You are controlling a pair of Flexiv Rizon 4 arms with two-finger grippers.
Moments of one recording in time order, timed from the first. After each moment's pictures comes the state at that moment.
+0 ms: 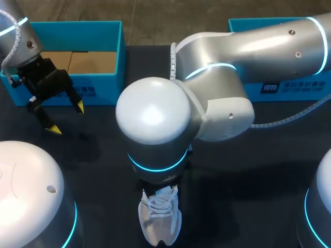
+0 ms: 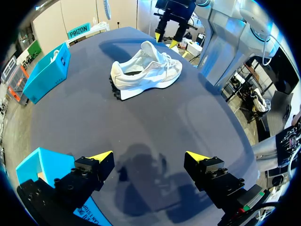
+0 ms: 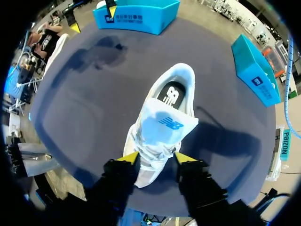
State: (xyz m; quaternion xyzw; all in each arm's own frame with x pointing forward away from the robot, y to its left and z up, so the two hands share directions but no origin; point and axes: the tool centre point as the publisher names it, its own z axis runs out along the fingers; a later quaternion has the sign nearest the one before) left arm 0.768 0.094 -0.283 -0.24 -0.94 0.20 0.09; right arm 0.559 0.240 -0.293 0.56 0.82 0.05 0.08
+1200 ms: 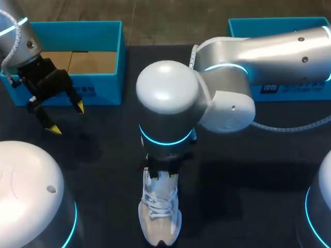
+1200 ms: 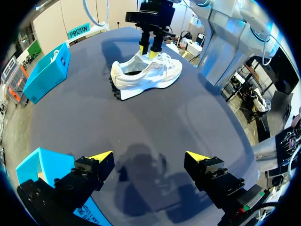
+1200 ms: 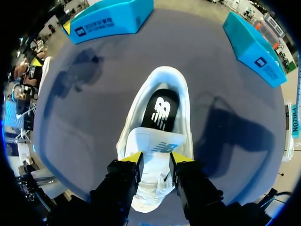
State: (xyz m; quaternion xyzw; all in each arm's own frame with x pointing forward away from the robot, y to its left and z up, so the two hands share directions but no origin) left arm 0.768 0.094 -0.283 -0.24 -0.94 0.20 0.09; right arm 0.615 0.240 -0.330 0.64 0.76 0.06 0.04
